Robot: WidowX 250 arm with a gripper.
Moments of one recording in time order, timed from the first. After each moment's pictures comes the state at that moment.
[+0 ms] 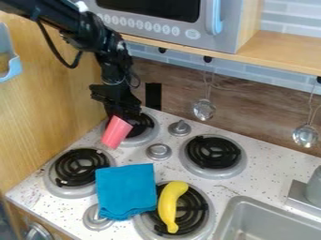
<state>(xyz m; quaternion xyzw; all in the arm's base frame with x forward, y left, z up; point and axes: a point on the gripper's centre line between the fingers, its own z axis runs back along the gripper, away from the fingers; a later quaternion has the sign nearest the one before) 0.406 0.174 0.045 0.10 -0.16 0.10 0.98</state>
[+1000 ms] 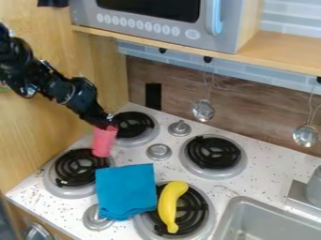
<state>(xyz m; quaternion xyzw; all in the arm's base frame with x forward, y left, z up) 0.388 0.194 0.024 -0.11 -0.31 0.00 0.94</state>
